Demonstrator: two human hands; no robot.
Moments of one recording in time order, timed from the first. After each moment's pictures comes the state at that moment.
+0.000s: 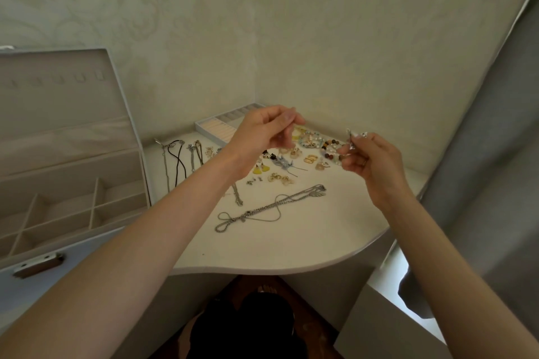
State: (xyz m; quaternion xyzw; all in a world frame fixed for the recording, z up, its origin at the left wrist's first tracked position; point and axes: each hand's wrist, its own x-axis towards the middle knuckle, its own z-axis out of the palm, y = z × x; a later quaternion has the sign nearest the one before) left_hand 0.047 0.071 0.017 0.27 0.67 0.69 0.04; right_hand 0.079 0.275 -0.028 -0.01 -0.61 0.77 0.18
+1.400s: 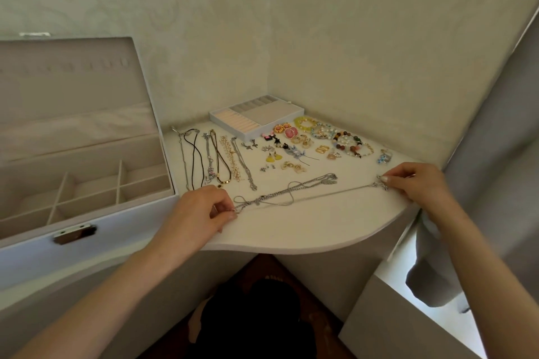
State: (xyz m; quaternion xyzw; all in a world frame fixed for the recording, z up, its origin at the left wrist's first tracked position) left_hand 0.136 -0.033 -0.059 0.15 0.94 0.30 -0.09; right_hand 0.085 0.351 -0.078 -0.13 -0.87 0.46 0.16
